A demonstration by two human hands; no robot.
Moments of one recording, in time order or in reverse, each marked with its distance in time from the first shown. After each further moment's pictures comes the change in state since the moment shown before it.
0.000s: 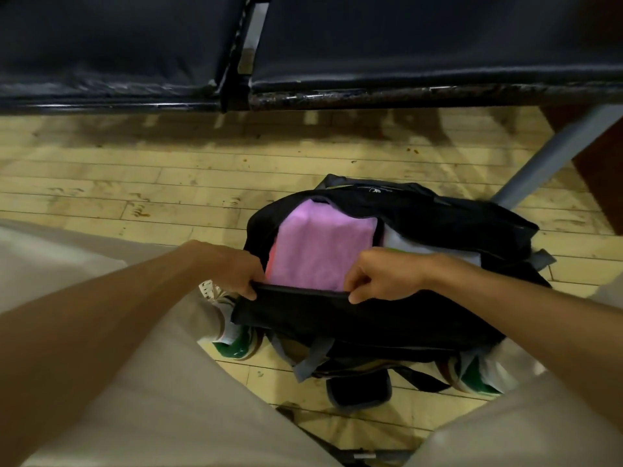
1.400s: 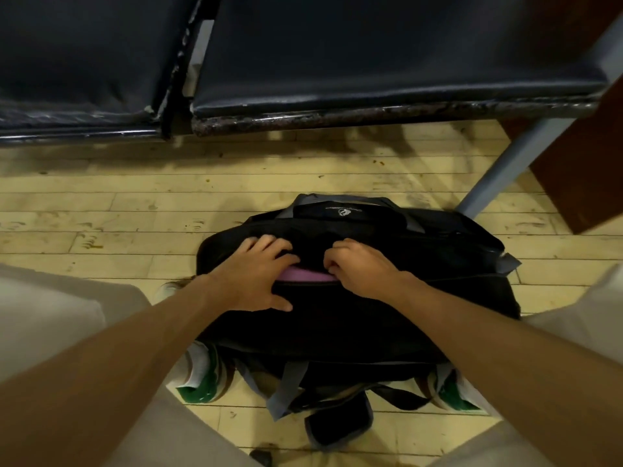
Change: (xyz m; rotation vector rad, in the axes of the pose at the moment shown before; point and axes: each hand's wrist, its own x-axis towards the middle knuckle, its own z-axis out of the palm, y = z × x) left_hand 0.054 0.042 -0.027 0.248 0.671 0.101; right_hand 0.044 0.069 0.004 -0.183 0.567 0.106
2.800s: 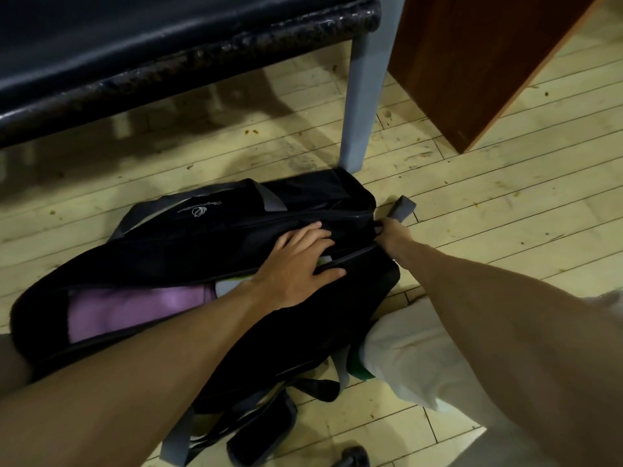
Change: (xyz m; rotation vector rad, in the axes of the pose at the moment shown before) left_hand 0.175 0.207 0.019 -0.324 0.166 0.288; right_hand -0.124 0.239 0.036 0.661 0.121 1.077
